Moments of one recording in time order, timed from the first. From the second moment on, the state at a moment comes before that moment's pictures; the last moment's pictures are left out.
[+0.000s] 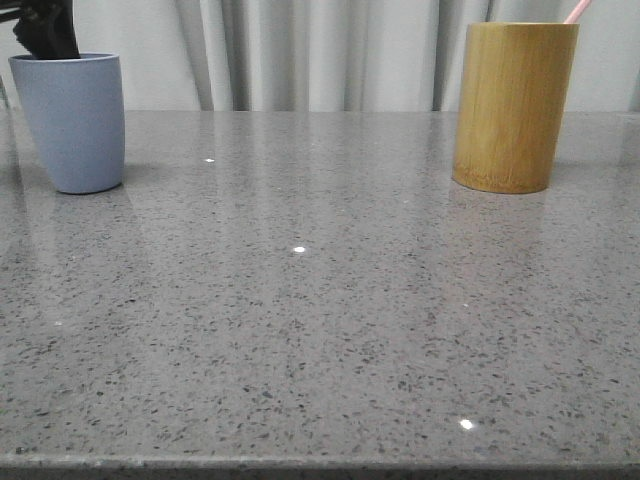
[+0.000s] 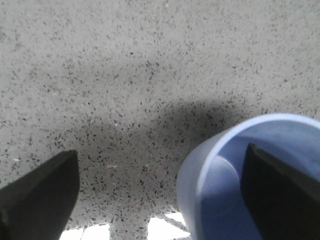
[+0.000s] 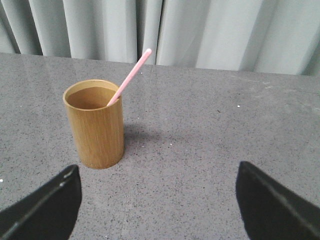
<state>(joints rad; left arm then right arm) -0.08 1.68 -1.45 -0.20 0.84 0.07 0.05 0.51 -0.86 0.01 0.70 0.03</state>
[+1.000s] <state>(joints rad) -0.27 1.70 -1.68 -0.29 0.99 0.12 0.05 0.51 -0.86 0.01 0.70 0.03</state>
